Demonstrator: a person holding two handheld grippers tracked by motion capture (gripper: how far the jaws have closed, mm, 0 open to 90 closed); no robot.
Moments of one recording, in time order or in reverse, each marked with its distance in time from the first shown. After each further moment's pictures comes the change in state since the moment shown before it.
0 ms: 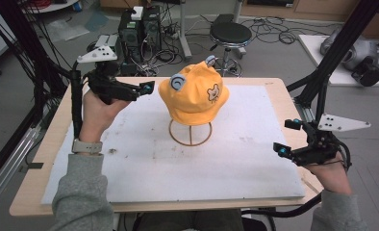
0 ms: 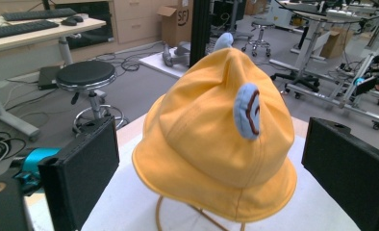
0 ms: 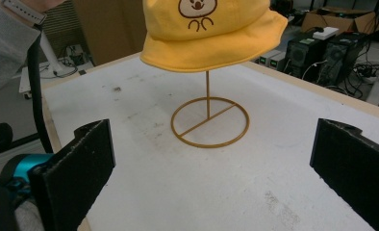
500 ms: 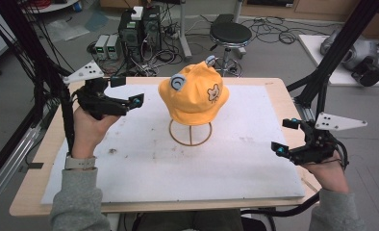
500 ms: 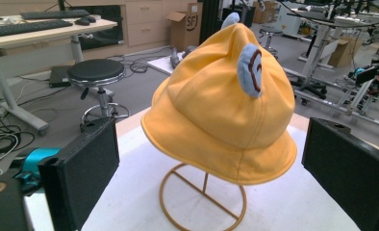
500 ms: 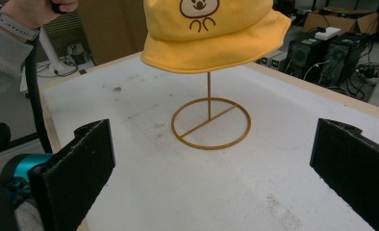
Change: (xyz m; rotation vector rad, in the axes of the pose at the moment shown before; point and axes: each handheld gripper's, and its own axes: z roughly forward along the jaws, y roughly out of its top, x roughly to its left) left arm -0.003 -0.036 -0.026 -0.032 0.035 -0.025; right arm 0.000 0.001 0.005 0.003 0.004 0.000
